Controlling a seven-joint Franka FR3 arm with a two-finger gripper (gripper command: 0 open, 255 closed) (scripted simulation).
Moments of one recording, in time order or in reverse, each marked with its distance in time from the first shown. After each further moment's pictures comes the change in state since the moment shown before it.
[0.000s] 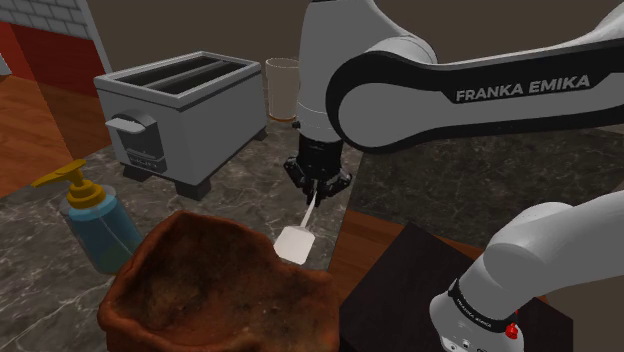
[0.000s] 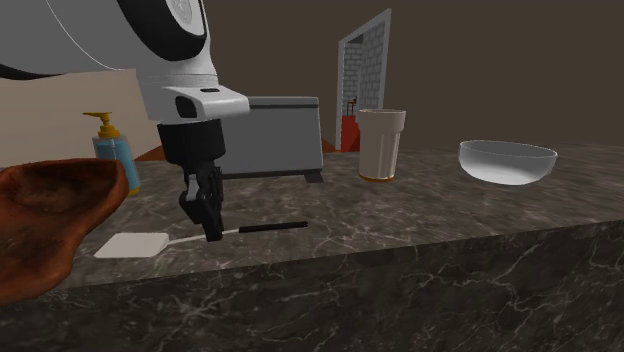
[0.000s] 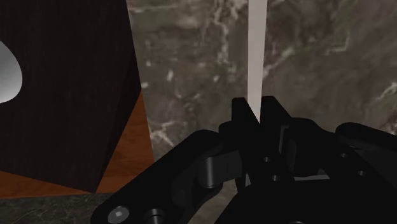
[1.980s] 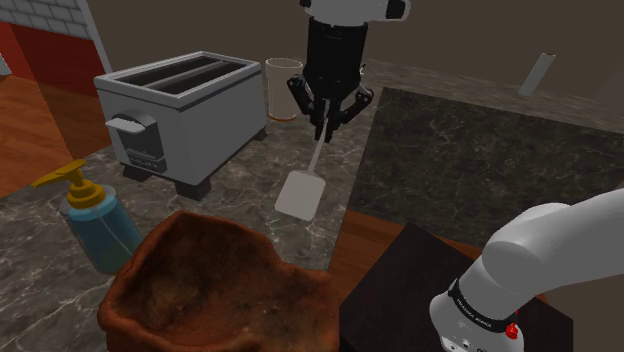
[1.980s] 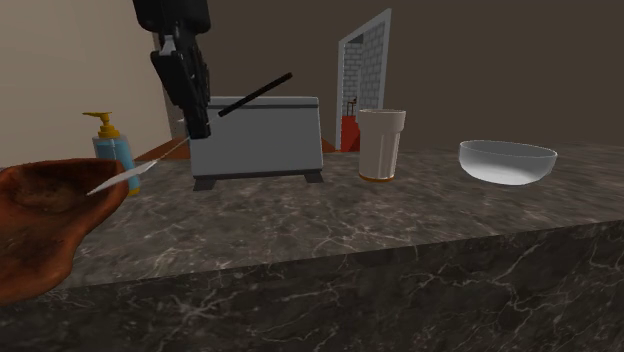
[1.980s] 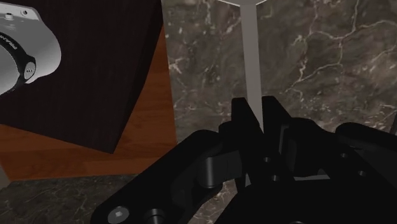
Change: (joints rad) arm -0.030 0.024 -0.079 0.401 -0.061 -0.383 0.007
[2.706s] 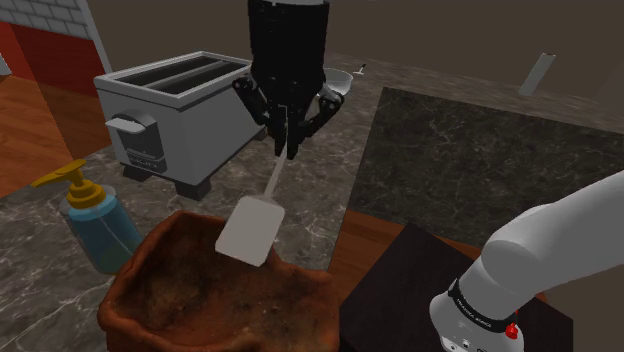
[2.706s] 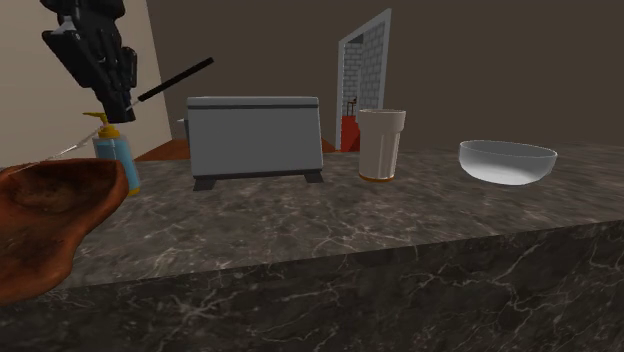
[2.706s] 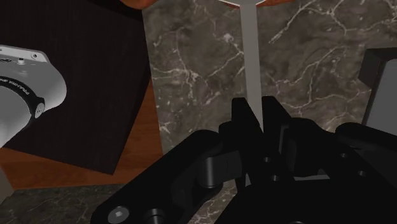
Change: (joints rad) arm -0.015 0.151 0.229 0.221 -0.024 -0.055 0.247
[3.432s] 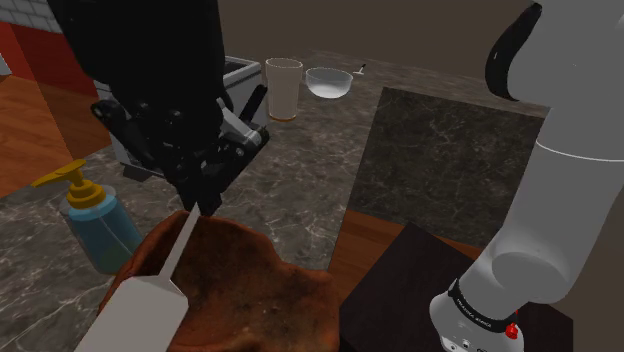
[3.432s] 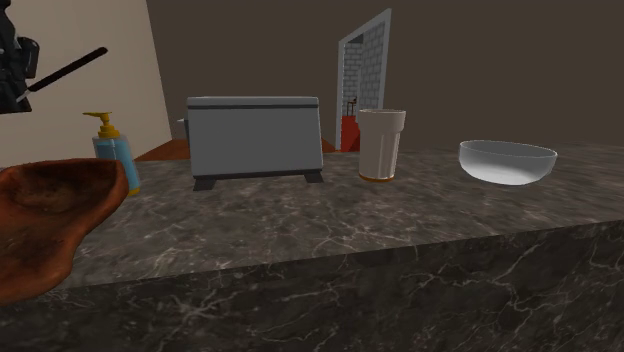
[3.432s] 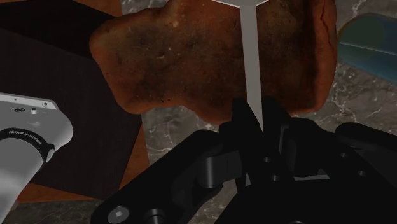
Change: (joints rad) arm 0.219 0.598 0.412 0.391 -0.485 -0.113 0.580
